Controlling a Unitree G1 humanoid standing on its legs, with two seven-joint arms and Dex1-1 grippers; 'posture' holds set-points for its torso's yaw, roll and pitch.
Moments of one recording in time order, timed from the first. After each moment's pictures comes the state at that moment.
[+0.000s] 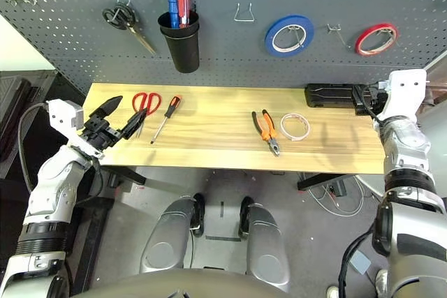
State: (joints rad) left arm -0.11 0.46 0.12 0.01 -0.39 0.05 -0.71; right arm -0.59 -0.69 -0.27 1.05 0.12 -0.22 0.42
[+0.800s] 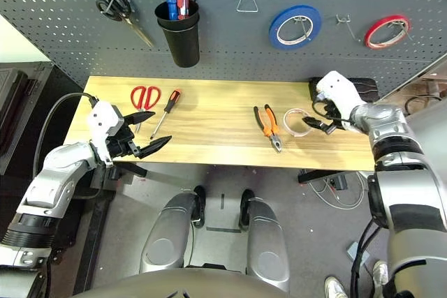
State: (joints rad) left arm -0.13 0.62 -0.03 -0.08 -0.27 0.16 -0.84; right arm -0.82 -0.64 0.12 1.26 -0.20 -0.10 0.88
